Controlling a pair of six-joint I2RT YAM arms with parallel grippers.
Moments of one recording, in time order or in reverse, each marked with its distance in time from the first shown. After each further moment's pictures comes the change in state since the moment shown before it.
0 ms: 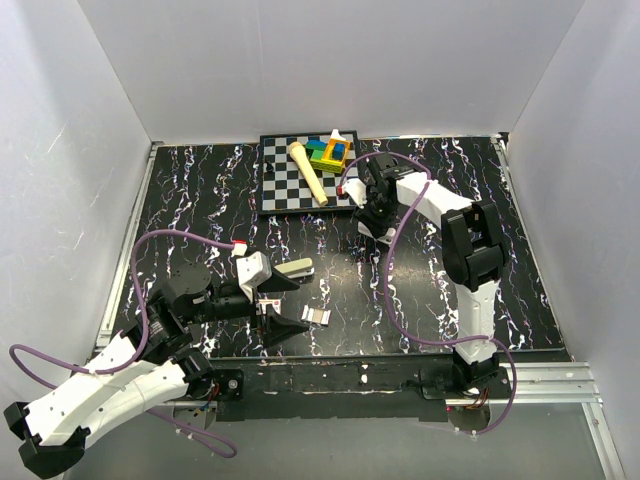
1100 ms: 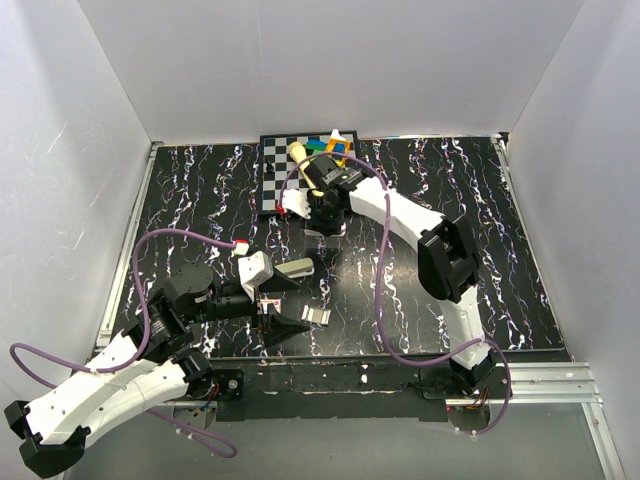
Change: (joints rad) left arm 0.000 0.011 0.000 -0.001 -0.001 0.000; right arm 0.306 0.018 0.250 -0.093 0.030 -0.153
